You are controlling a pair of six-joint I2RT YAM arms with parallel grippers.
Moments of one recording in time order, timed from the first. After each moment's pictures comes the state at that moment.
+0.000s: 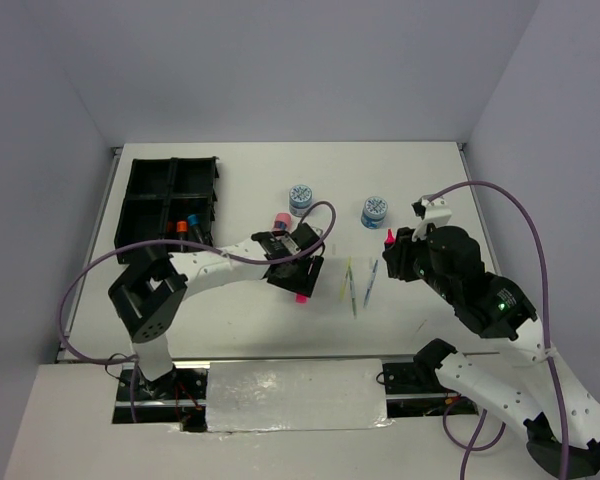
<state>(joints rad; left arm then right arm) -0.90 1.77 1.23 -0.60 -0.09 -0.53 0.61 0.69 1.01 -0.83 0.23 0.30</state>
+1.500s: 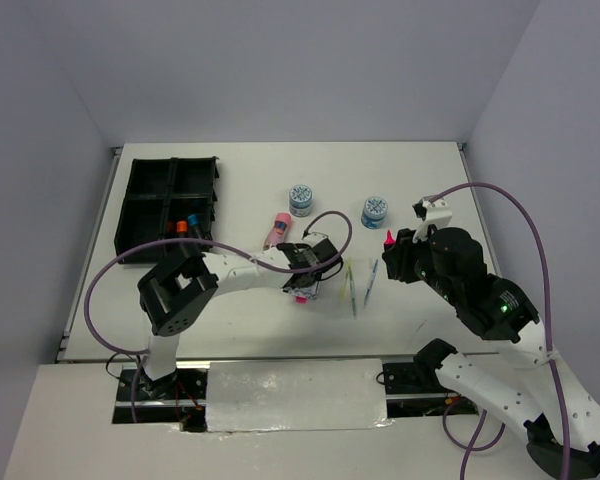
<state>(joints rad) -0.99 1.93 1.30 -0.60 -0.30 -0.72 0.60 0.68 1.01 -0.83 0.20 0.30</state>
